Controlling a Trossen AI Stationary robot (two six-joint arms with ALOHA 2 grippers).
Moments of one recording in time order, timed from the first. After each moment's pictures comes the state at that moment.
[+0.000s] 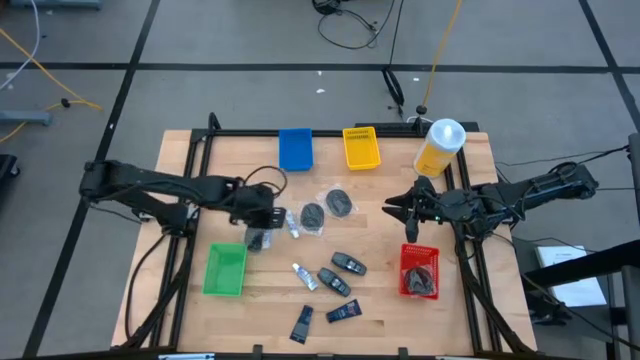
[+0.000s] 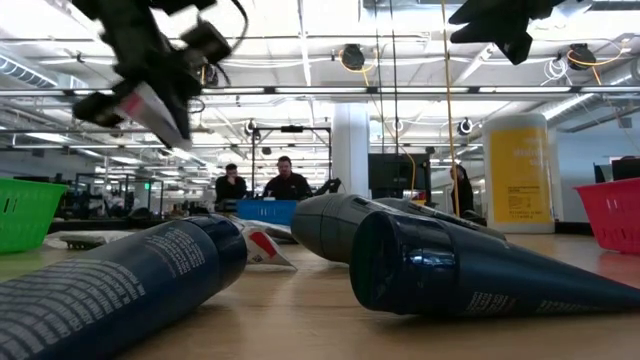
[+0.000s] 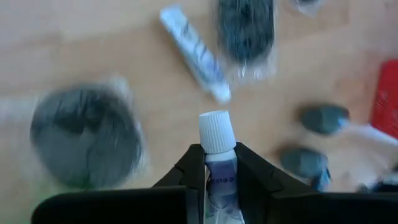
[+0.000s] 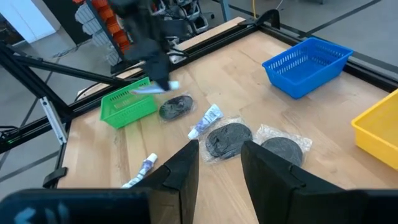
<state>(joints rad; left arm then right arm) -0.03 1.25 0.86 -0.67 0.08 -1.40 0.26 0.82 0.73 -0.32 0.45 0.54</state>
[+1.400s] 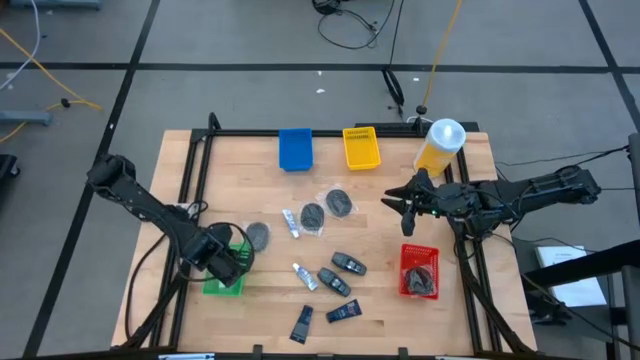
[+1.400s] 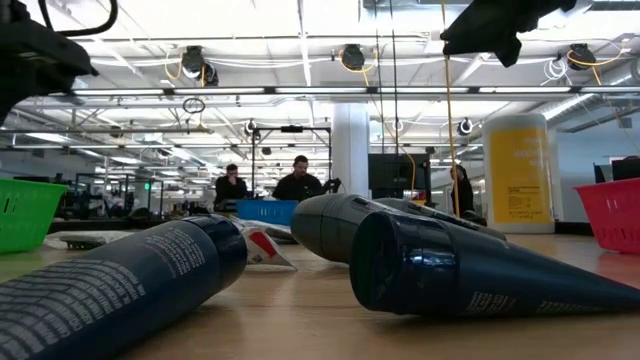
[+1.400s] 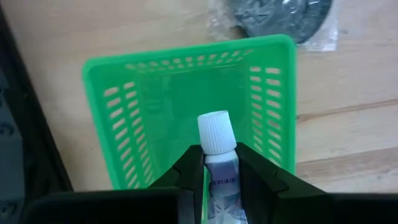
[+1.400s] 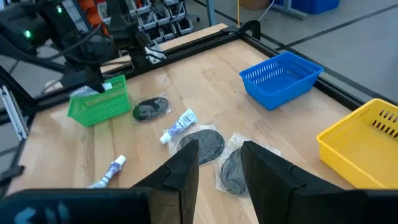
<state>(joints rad) -0.62 1.33 0.86 -1.08 -0.03 -2.04 0.18 0.83 0.73 -0.32 0.44 0.41</state>
